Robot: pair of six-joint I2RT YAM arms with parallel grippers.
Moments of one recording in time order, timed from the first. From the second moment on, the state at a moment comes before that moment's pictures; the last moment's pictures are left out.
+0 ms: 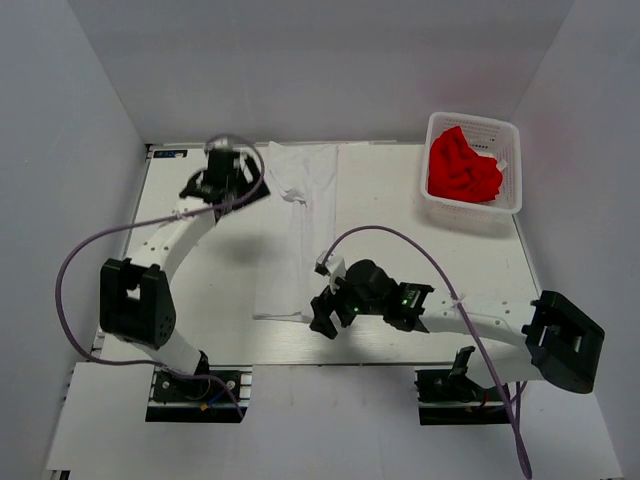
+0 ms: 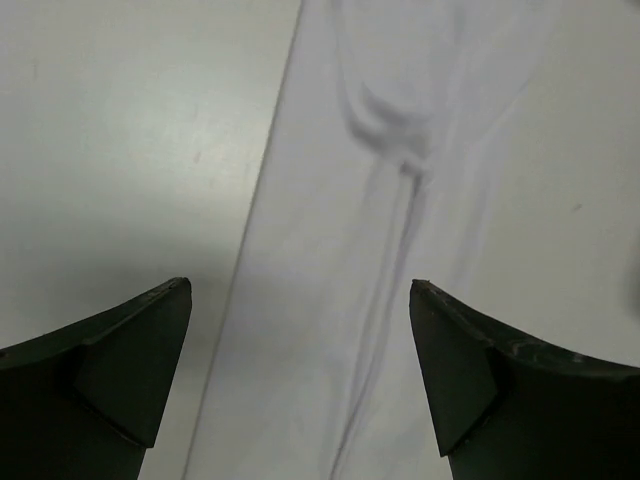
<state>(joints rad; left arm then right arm) -0.26 1.61 1.36 -0.41 -0.12 -0.57 1.10 1.27 0.64 0.04 -0.19 0.21</state>
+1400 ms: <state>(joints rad) -0.38 1.15 0.65 -0.54 0.22 -0.76 1.09 1.49 0.75 -0.14 0.27 0.54</state>
